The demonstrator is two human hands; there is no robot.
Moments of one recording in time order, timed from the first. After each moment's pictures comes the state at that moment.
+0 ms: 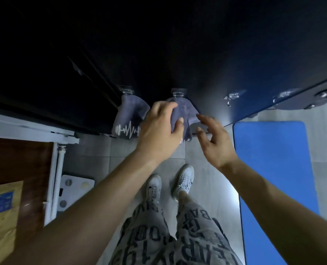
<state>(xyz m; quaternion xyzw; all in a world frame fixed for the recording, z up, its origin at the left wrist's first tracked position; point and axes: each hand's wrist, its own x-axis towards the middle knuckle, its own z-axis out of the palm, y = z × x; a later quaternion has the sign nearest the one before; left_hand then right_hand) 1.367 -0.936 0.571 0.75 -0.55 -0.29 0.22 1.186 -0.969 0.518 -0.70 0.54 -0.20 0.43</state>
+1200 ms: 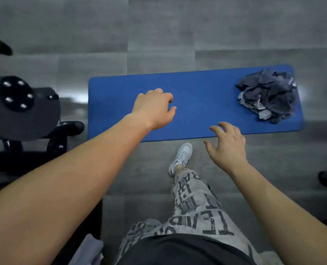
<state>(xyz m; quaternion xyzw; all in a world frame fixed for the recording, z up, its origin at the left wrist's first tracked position) 0.713 -0.816 0.557 0.00 -0.97 -0.11 -0.21 0.757 -0.560 0.495 -0.09 0.98 -0.13 0.15</state>
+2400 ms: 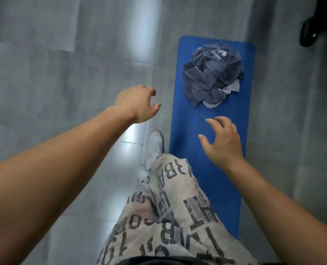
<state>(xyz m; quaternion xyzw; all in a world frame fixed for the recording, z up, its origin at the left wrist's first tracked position) -0.186 -0.560 0.458 -0.59 -0.74 0.10 -0.30 0.101 -0.567 0.440 0.58 0.76 -0.29 0.05</state>
